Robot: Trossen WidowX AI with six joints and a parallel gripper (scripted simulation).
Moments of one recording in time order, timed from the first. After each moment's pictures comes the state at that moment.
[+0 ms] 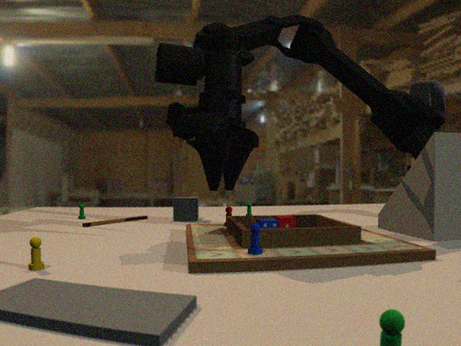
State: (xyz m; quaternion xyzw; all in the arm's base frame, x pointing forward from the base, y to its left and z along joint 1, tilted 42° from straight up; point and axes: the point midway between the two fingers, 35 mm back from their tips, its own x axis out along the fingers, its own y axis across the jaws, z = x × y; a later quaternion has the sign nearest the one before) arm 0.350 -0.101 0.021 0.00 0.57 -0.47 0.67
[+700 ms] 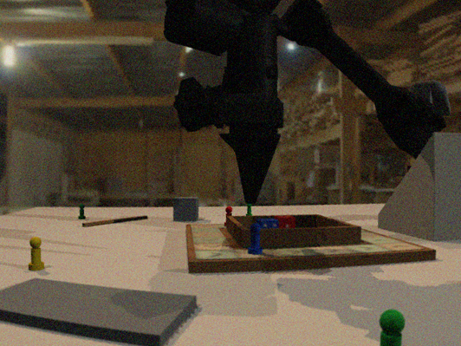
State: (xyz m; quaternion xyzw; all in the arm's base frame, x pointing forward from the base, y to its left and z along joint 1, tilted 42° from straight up) arm 0.360 0.007 -0.080 -0.10 0.63 -0.39 0.67
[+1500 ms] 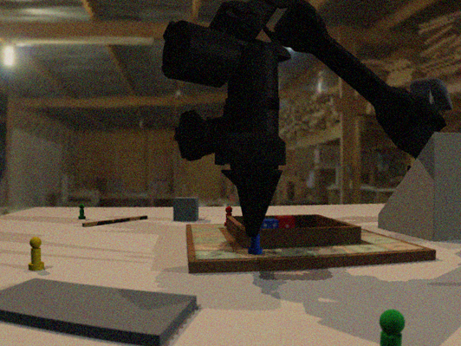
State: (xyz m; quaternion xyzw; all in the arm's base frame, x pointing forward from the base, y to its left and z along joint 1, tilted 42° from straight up) arm 0.356 -0.015 -0.107 -0.10 0.63 -0.39 0.67
